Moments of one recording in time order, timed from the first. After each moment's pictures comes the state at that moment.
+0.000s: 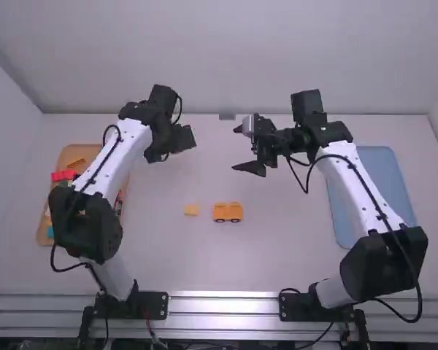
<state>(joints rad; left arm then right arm) -0.20 1.82 1.70 -1.09 0.00 -0.48 0.23 1.61 1.47 -0.80 -1.05 -1.10</state>
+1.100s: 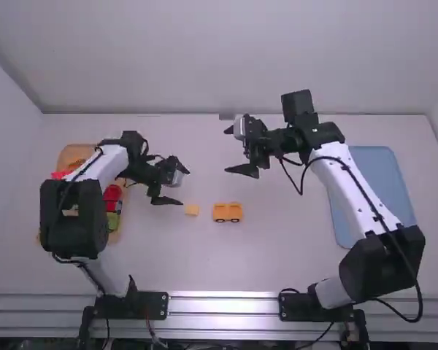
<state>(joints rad) 0.06 1.82 1.18 -0.93 0.93 1.84 0.30 1.61 1.47 -0.76 -1.05 -1.11</state>
